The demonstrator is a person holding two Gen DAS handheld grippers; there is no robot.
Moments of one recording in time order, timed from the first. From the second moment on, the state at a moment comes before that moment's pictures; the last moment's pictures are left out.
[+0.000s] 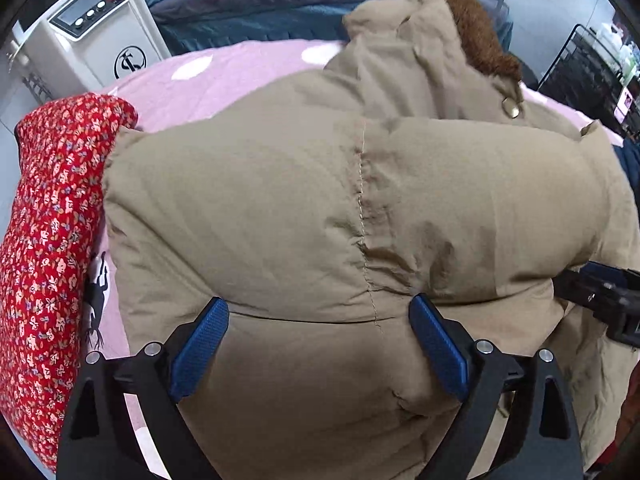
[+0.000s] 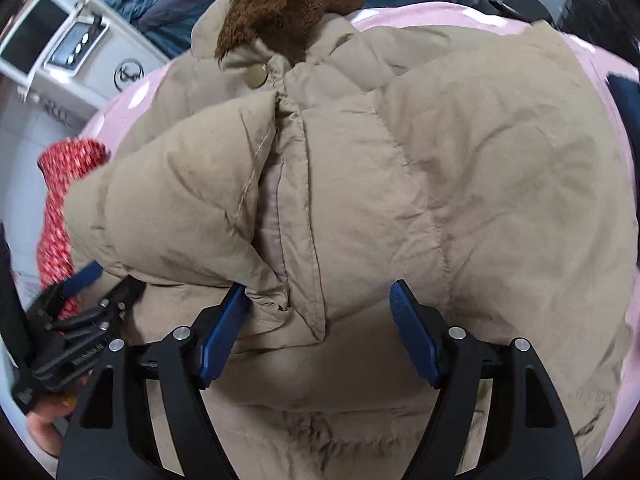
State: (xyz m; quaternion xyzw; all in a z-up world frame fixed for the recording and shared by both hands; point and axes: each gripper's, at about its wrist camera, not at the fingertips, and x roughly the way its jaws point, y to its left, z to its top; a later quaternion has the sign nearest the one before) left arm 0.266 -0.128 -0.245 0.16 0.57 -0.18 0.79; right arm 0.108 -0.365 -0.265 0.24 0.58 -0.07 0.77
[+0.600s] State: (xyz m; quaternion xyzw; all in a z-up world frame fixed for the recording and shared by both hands) left arm 0.264 -0.140 -0.255 0.19 0.57 -0.12 0.79; right arm 0.121 -0.359 -0.277 0.22 0.61 -0.05 0.76
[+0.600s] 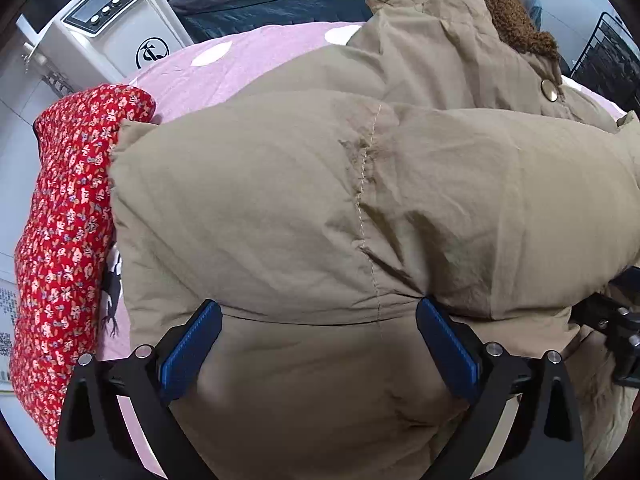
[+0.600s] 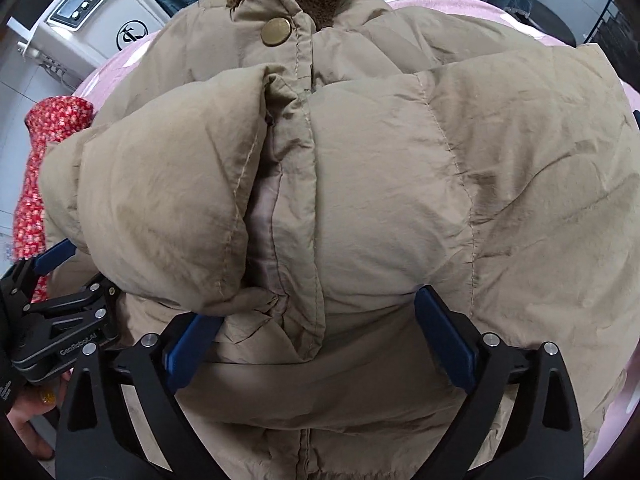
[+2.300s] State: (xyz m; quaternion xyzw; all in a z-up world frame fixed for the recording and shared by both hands) left arm 0.490 -0.459 -0.226 0.35 0.53 -0.18 0.75; right arm 0.048 -0.439 -0.252 0.19 0.63 -0.10 0.75
